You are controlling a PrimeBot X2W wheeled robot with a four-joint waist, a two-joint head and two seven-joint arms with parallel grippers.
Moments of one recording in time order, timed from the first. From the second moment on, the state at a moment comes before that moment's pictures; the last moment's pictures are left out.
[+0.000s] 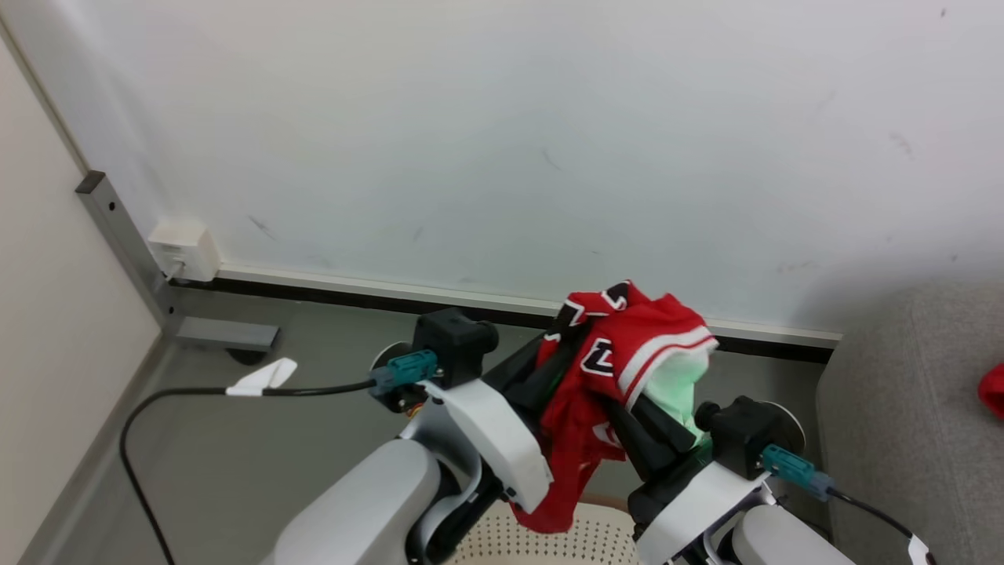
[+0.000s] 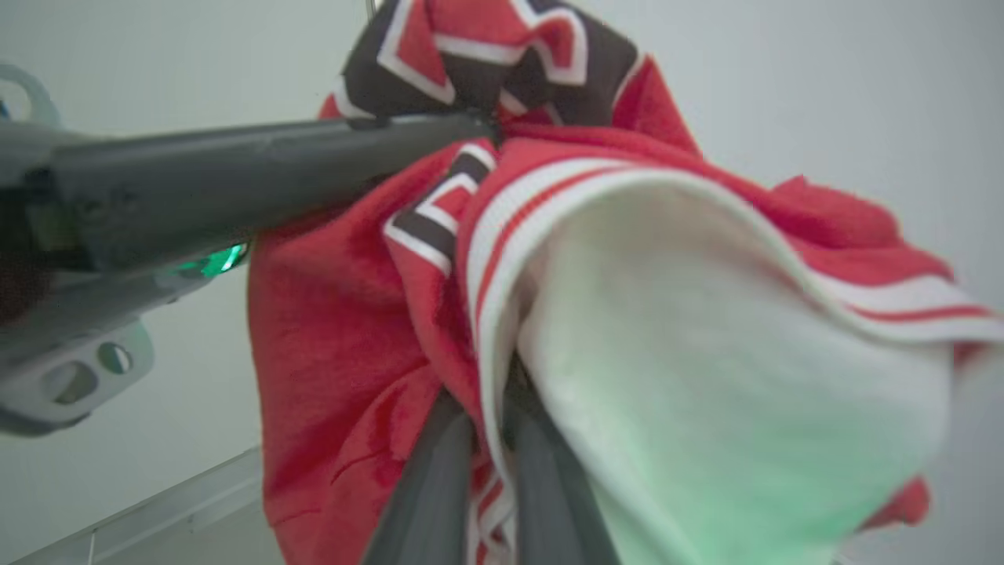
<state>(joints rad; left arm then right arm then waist) -0.62 0.18 -0.80 0.25 -0.65 0.00 -0.07 -0.47 -0.13 0.71 0.43 0.55 0.13 -0.26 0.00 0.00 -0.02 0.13</state>
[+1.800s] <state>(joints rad) -0.56 0.29 -0.87 0.16 -0.55 0.01 -0.18 -0.37 -0.34 0.14 -0.04 0.40 0.13 -0.25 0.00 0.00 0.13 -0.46</state>
